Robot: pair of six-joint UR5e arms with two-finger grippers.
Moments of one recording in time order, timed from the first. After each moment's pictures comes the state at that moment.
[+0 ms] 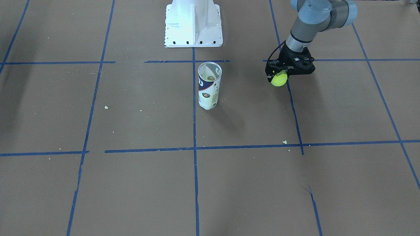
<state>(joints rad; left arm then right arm) -0.64 -1.64 -2.10 -1.81 -1.90 -1.27 1.54 -1.71 1.70 -1.58 2.29 -0.01</state>
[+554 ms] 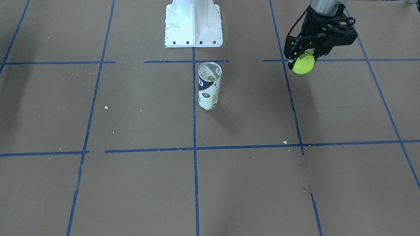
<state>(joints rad) -0.82 -1.98 -2.27 -1.19 -1.95 -1.10 1.54 -1.71 1.70 -1.58 2.29 -0.01</state>
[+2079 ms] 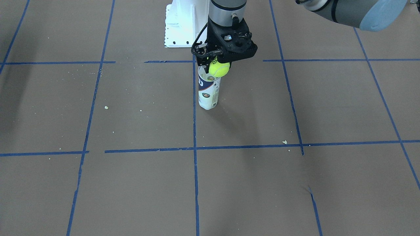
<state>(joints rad) -0.63 -2.50 -1.85 -1.09 -2.01 -1.39 1.54 -1.71 1.70 -1.58 2.29 -0.01</state>
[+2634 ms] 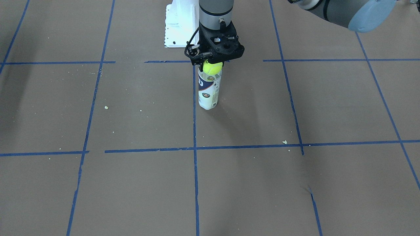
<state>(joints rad) -0.61 -2.48 -1.84 -1.11 -1.99 -1.40 1.54 -1.71 1.70 -1.58 2.29 -0.01</state>
